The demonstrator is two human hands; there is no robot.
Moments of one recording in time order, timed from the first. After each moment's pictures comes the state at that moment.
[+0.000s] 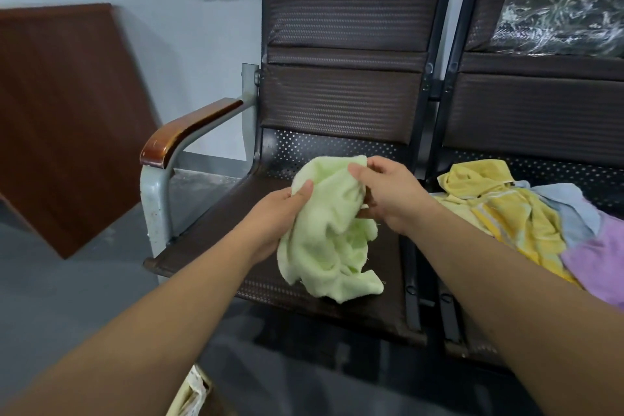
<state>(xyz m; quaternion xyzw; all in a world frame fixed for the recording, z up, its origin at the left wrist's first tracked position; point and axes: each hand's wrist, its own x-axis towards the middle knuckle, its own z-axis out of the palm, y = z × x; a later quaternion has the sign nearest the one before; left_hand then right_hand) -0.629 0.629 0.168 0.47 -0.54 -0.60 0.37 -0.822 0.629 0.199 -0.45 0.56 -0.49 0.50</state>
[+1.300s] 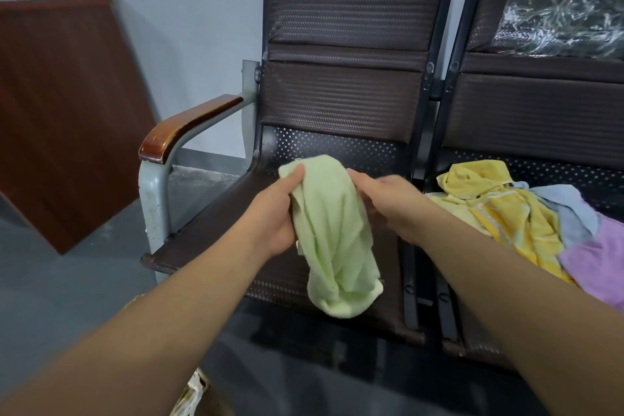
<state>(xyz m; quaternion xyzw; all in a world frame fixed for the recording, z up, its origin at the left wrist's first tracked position) -0.648 0.633 0.181 0.37 -0.29 -0.74 0.48 -0.829 0.640 0.192 -0.49 0.60 -0.39 0.50</state>
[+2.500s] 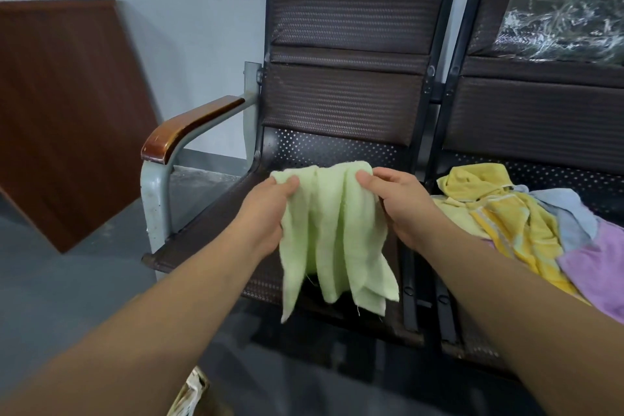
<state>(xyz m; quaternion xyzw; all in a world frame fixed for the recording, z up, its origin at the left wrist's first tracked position) -0.635 0.625 0.180 0.47 -0.32 -0.65 0.50 -0.835 0.650 0.193 -0.49 0.53 -0.49 0.48</state>
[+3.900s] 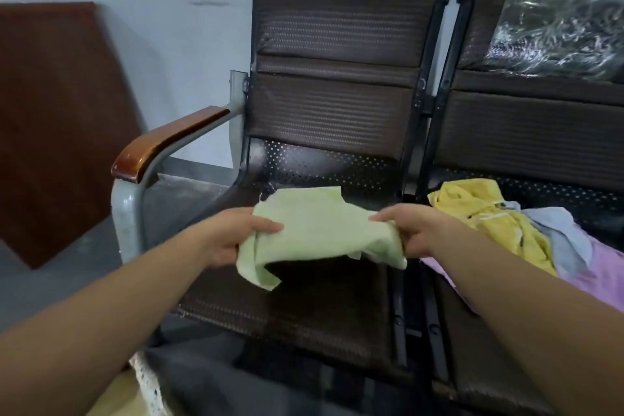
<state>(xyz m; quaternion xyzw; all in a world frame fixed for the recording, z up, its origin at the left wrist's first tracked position) -0.595 0.571 0.158 0.55 -0.45 -0.66 0.26 -0.898 0.581 0.168 -0.29 0.65 -0.30 0.64</state>
